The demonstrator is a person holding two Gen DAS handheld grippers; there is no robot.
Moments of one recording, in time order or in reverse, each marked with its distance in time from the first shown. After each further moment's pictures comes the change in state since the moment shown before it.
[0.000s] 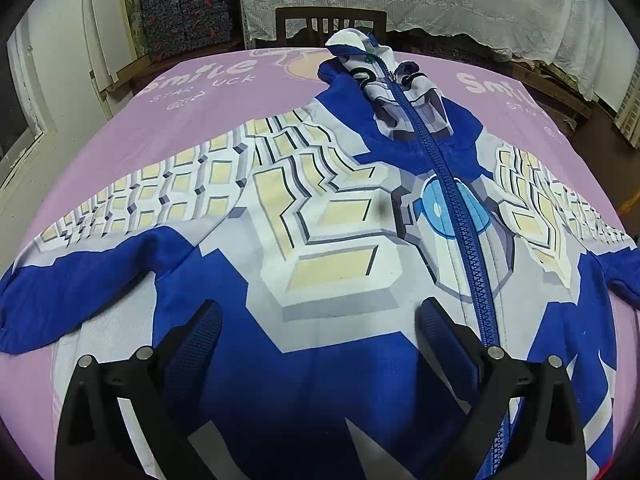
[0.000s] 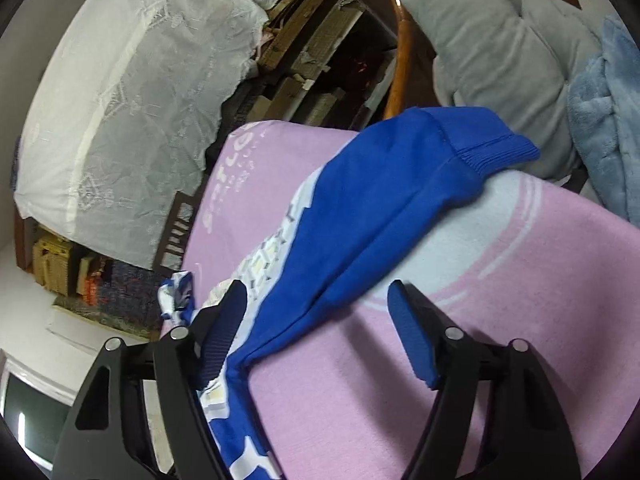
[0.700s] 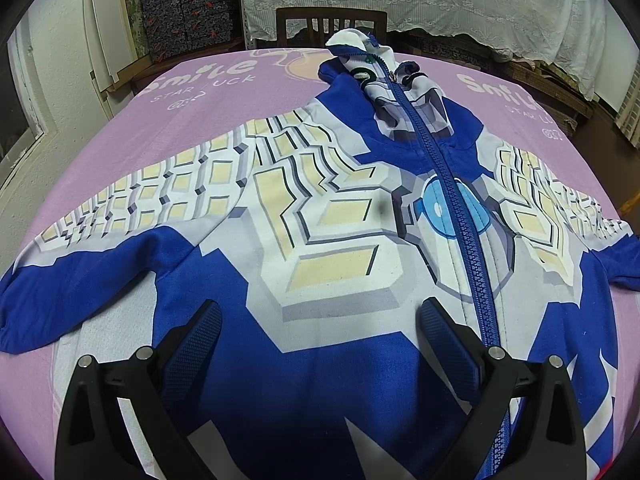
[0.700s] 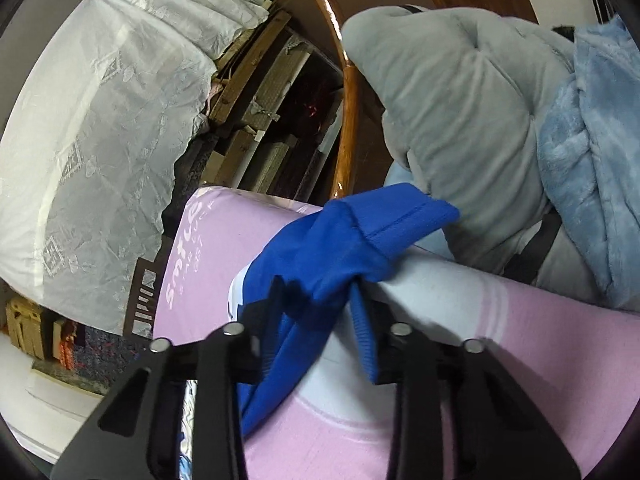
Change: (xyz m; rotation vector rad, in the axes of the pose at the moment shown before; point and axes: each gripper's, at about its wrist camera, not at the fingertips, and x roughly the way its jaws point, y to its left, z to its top) left arm 0.000 0.000 -0.001 0.000 -0.001 0.000; right arm 0.020 -0.024 0.051 0.134 -0.157 -0.100
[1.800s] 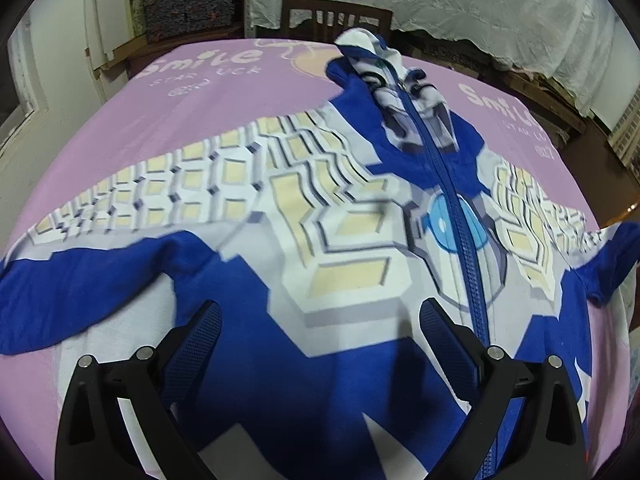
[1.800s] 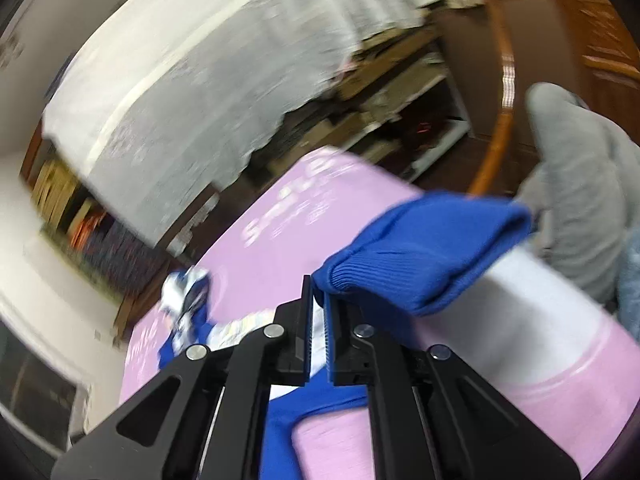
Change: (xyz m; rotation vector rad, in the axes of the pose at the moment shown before) left arm -0.004 0.025 0.014 -0.064 0.035 -0.067; right arm -0.021 0.134 -0.076 -0.504 0.037 0.178
